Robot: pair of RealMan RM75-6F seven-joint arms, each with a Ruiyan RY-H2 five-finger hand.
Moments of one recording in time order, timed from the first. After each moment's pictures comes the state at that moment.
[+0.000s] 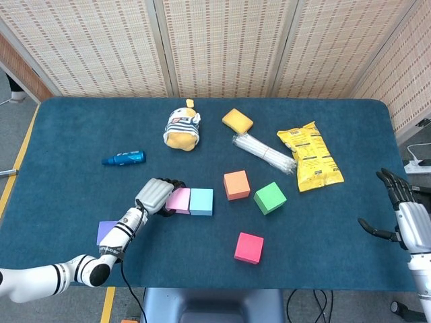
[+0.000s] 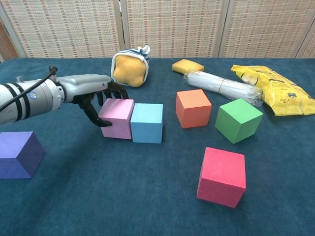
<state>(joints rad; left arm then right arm) -0.86 -1.53 -0.18 -1.46 1.02 0.80 0.34 0.14 -1.04 0.09 -1.58 -1.51 1.47 0.42</state>
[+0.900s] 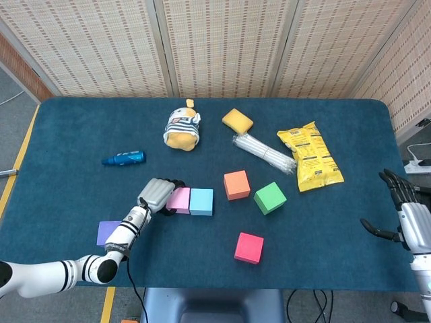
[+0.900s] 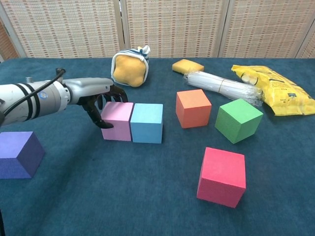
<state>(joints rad) -0.92 -1.55 -0.17 -1.47 0.83 0.82 0.43 0.13 -1.04 0.09 -1.57 -1.51 1.46 0.44</state>
